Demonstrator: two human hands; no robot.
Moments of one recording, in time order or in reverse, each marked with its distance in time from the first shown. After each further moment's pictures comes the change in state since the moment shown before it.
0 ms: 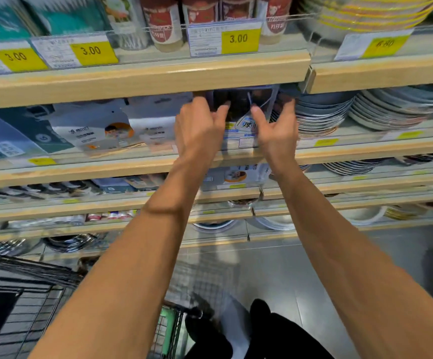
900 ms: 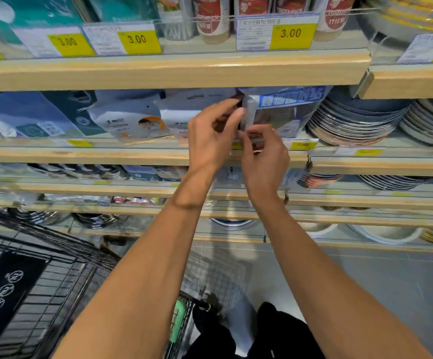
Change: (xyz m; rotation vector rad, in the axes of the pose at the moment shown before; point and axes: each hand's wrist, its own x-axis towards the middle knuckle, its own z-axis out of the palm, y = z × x) left_hand -0.009 -0.056 -0.003 -0.554 0.091 0.043; right_hand -0.064 -0.010 0.059 -0.078 0.012 -0.199
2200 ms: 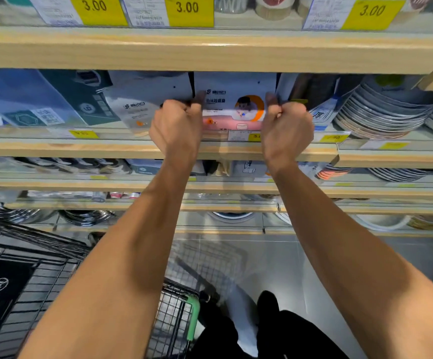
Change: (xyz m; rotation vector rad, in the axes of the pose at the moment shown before) left_hand 0.044 -0.057 -0.079 0.624 0.157 -0.411; right_hand 0.033 -0.025 0.049 -0.485 0.122 0.189
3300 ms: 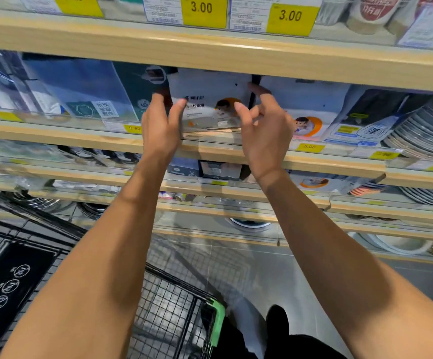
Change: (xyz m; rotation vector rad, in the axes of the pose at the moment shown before) left_hand 0.059 -0.110 -0.065 -0.350 -0.085 0.179; right_hand -0.079 -0.097 0.029 0.327 -0.121 -0.346
